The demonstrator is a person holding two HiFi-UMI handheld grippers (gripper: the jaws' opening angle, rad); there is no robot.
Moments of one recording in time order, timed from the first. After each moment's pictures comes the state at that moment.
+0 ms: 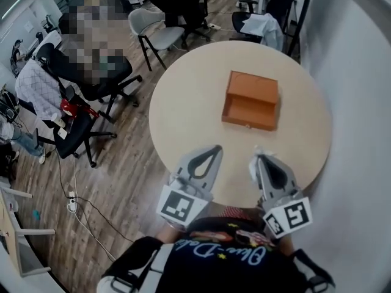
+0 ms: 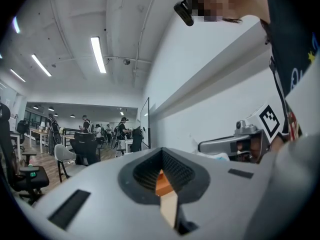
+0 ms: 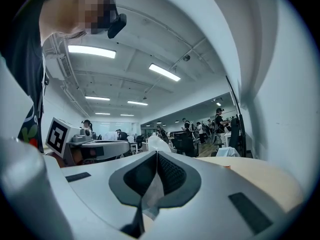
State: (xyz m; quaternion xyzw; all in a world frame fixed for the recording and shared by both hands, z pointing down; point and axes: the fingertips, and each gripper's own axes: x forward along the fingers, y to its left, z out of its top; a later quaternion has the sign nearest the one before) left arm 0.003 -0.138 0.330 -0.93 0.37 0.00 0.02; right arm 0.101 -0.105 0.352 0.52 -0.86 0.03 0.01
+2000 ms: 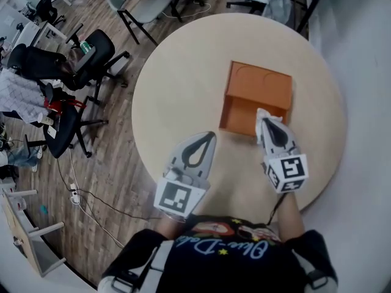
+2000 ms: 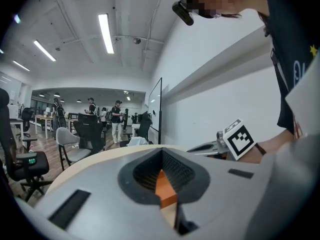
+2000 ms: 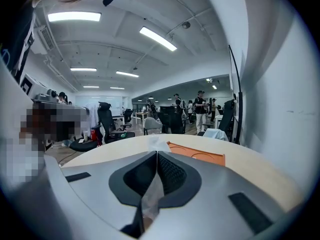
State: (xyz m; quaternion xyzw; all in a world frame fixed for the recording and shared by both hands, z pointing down) left arm 0.023 -0.329 0.414 -0.92 0.39 -0.07 -0.05; right arm 0.172 -0.359 0.494 0.55 -0.82 0.09 0.15
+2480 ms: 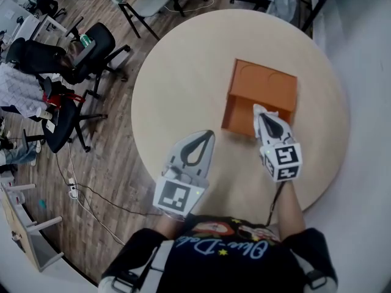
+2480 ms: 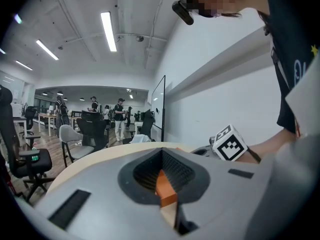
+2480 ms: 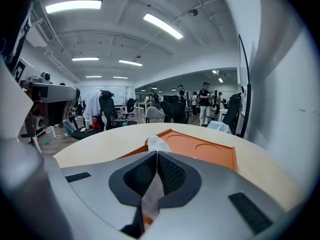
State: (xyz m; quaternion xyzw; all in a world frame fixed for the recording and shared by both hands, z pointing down) left arm 0.015 -0.340 0.427 -0.91 0.41 -0.08 -0.06; right arm 0.168 -0.391 0.539 0.53 -0.81 0.11 0.21
